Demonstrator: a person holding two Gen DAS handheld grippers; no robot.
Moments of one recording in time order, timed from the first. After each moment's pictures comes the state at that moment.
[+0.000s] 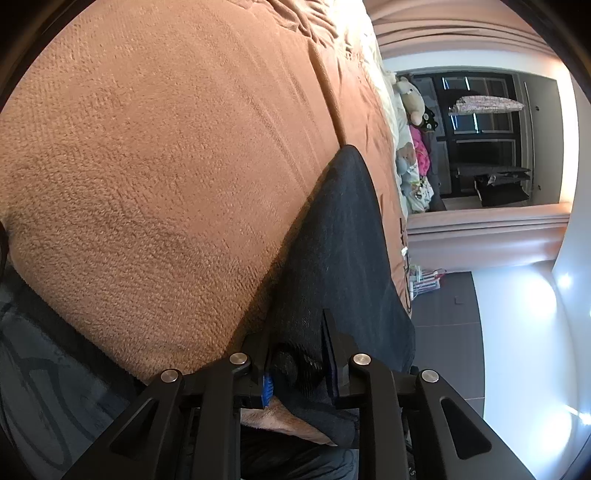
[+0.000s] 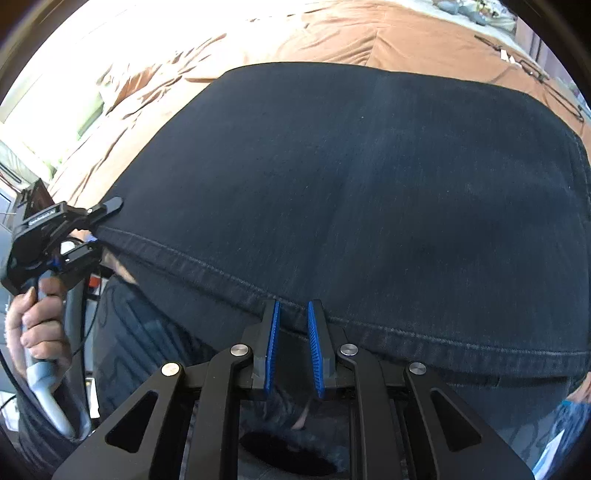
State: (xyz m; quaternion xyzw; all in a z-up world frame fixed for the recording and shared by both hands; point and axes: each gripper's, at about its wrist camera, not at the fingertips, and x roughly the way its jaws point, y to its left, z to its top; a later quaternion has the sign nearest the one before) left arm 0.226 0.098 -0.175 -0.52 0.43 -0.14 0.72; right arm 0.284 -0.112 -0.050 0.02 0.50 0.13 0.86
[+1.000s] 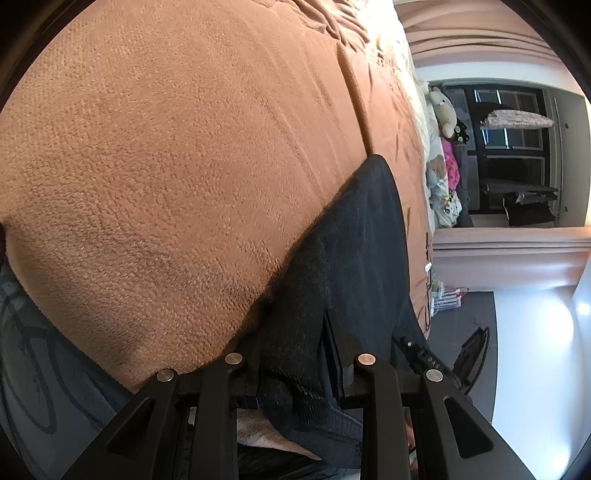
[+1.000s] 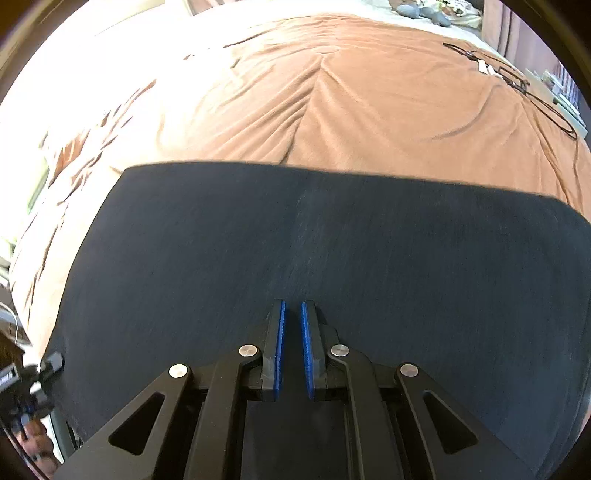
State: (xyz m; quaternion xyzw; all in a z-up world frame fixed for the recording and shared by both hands) left arm 0.248 0.092 -0.176 -0.53 0.46 -0.07 0.71; right arm 0.451 -0.150 -0.038 0.06 0.47 0.04 0.88
